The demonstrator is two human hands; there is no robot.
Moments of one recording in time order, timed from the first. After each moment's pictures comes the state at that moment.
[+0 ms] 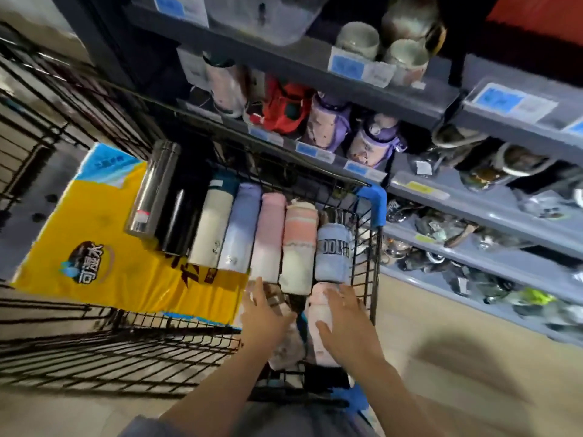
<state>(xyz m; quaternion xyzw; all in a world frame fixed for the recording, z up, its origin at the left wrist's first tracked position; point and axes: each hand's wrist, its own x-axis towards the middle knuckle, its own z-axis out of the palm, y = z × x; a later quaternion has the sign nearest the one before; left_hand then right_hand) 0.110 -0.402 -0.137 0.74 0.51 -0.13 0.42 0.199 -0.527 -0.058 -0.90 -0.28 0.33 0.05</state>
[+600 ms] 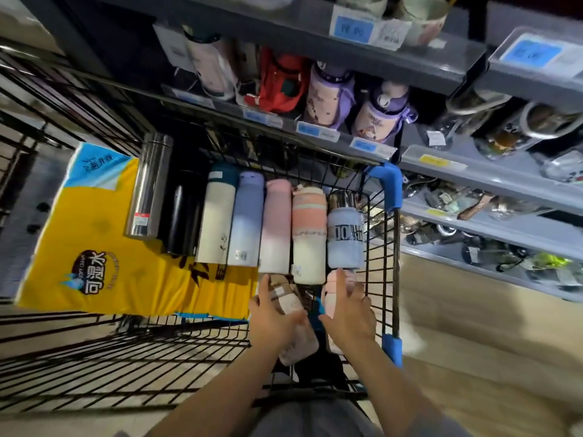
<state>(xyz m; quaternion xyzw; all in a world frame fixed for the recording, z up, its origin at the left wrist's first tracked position) 0.096 -0.387 -0.134 0.68 0.52 -0.14 0.49 0.183 -0.503 -0.127 -0.93 -0.14 0.35 -0.01</state>
